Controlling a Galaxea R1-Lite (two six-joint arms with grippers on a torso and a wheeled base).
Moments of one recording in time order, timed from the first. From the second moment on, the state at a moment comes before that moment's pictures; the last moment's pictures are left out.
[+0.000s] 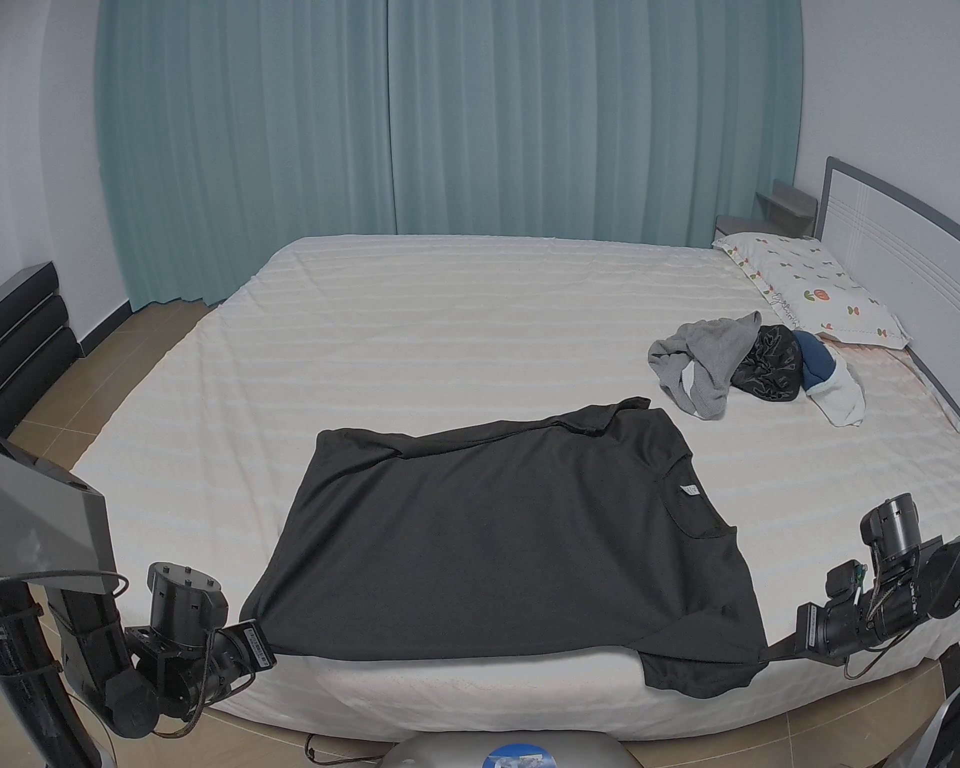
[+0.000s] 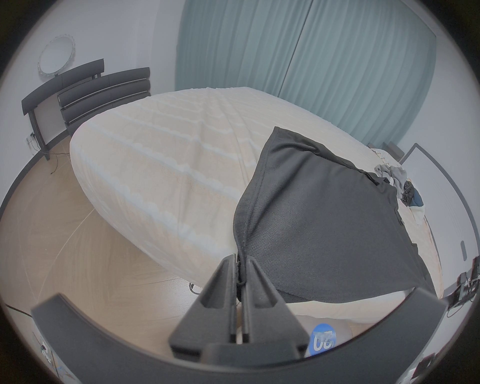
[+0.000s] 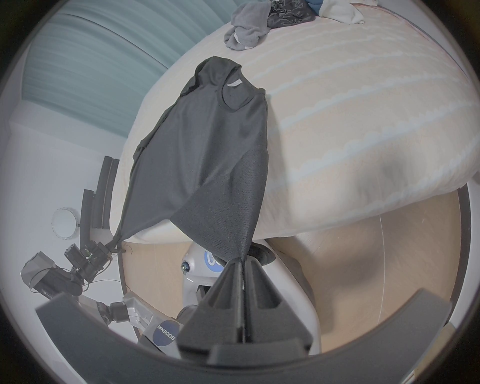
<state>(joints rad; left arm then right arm) -0.29 2.04 -0.02 -1.20 0.27 -0.61 0.01 1.68 -0.31 -0.23 0.41 0.34</state>
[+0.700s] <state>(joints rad) -0.26 2.01 -0.08 -1.22 0.26 -0.64 0.02 1.82 -0.42 -0.36 0.40 0.38</state>
